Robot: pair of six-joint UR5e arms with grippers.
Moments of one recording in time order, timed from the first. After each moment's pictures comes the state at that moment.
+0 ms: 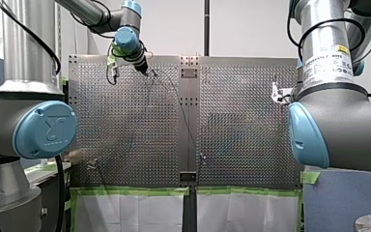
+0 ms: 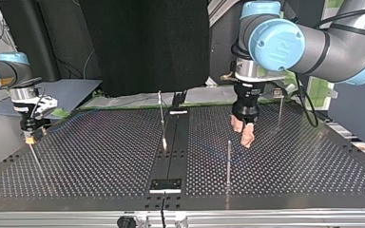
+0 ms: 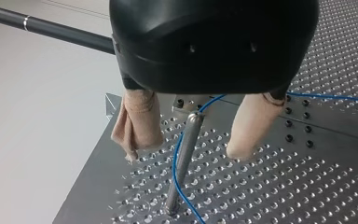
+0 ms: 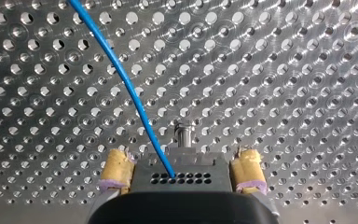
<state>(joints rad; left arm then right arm) -0.30 -1.55 -1.65 -3.21 -1.83 -1.83 1.55 -1.05 1.43 -0.38 1.21 1.58</state>
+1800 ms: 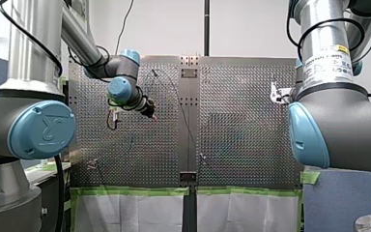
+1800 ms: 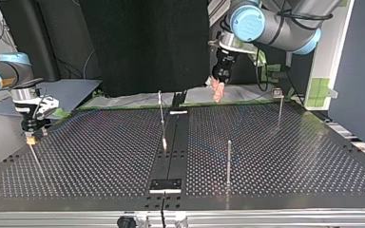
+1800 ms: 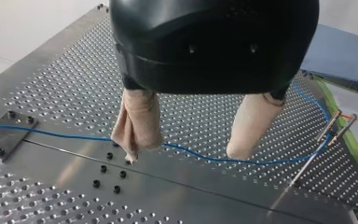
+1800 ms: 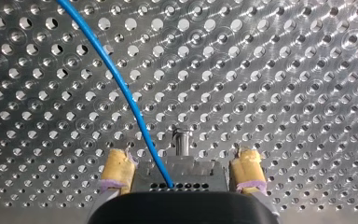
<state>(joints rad) -0.34 -1.64 -2.09 -2.79 -1.65 -1.74 1.56 -1.05 1.42 -0.38 1.22 1.57</state>
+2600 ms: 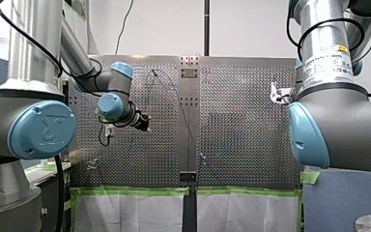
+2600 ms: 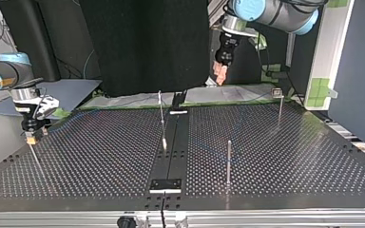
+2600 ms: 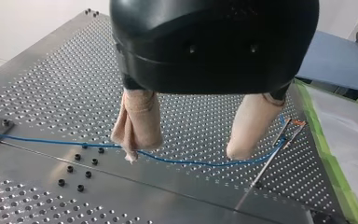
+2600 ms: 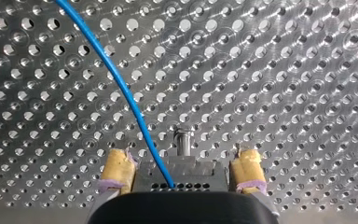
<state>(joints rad) -0.34 -1.64 -2.29 -2.60 -1.65 -1.76 1.56 -1.05 1.42 -0.38 1.22 1.57</state>
